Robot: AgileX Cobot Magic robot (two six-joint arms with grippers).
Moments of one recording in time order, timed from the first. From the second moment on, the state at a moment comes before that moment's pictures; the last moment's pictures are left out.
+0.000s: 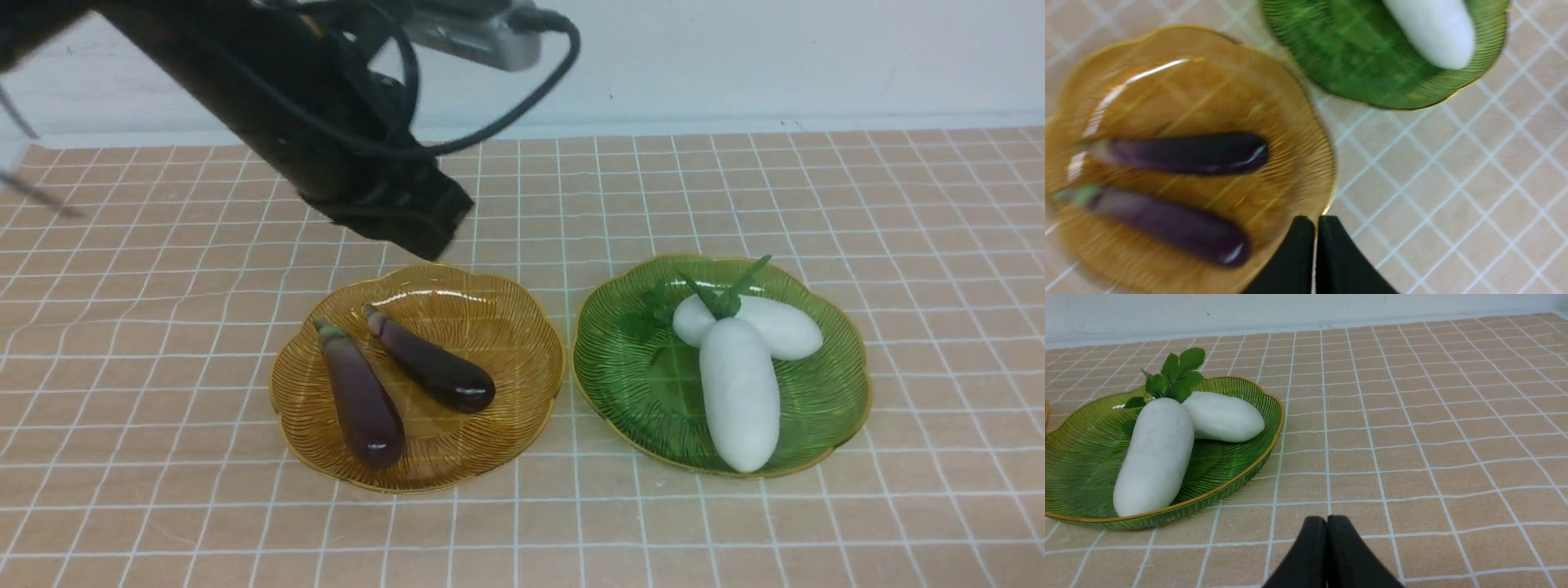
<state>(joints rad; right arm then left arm) 0.03 -0.01 0.02 -0.07 0.41 0.17 -0.39 1.41 -1.50 -0.18 1.23 0.25</state>
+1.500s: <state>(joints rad) 0.03 -0.01 0.02 -0.07 0.41 0.17 -0.36 0.61 -0.40 -0.30 0.48 0.20</state>
